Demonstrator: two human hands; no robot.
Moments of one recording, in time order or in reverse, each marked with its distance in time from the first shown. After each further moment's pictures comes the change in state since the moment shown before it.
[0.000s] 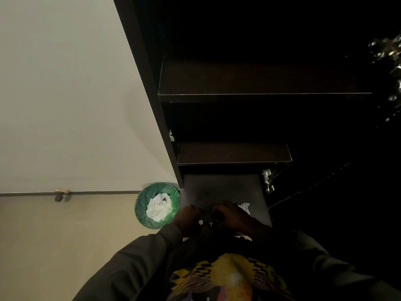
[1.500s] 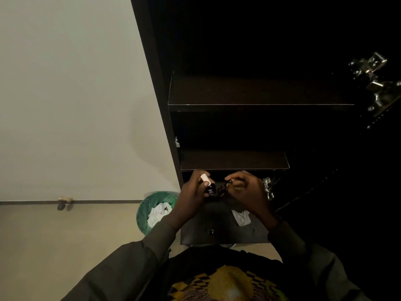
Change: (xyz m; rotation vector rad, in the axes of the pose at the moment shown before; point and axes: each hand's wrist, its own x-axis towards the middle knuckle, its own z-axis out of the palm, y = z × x) left_hand -0.045 0.054 -0.094 -0.777 0.645 0.168; right_hand -0.038 -0.033 -0.091 0.575 0.794 -0.062
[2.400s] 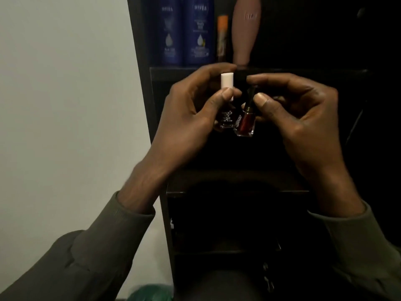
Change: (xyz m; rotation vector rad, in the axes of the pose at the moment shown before) left_hand 0.013 0.367 -0.132 -0.060 0.223 0.868; right_hand 0.031 -0.323 -0.204 0.273 0.286 -0.839
